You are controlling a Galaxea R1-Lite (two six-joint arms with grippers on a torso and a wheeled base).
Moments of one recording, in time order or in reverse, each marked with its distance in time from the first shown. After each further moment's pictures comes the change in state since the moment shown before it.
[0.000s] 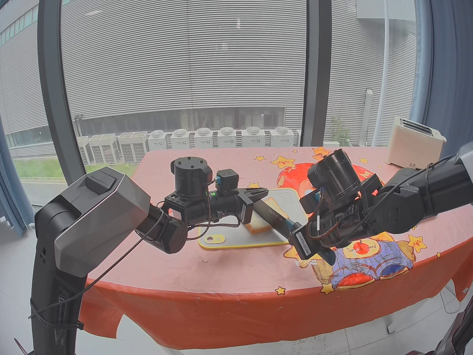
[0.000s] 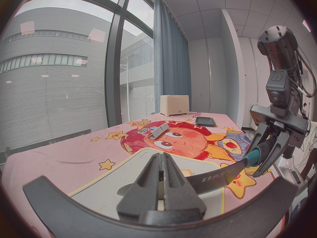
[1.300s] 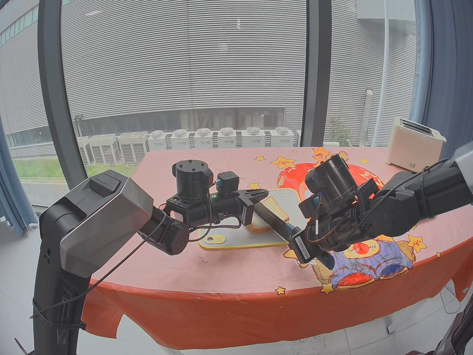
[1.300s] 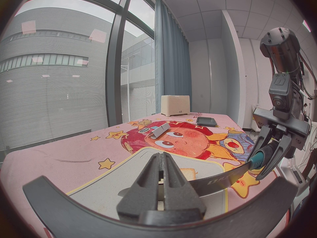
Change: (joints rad) left arm -0.003 0.031 -0.007 0.006 0.003 0.008; right arm 0.000 0.016 0.010 0.002 0.001 0.011
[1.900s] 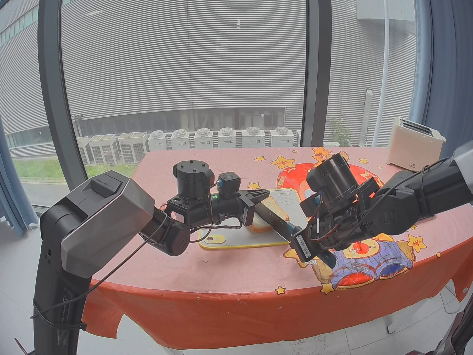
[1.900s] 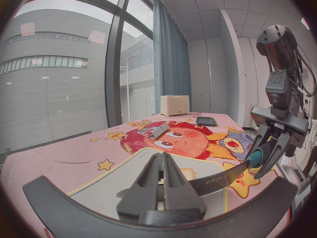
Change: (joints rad) left arm -0.006 0.002 0.003 -0.010 0.002 0.011; right arm -0.016 0.003 -0.003 -0.002 0.002 0.000
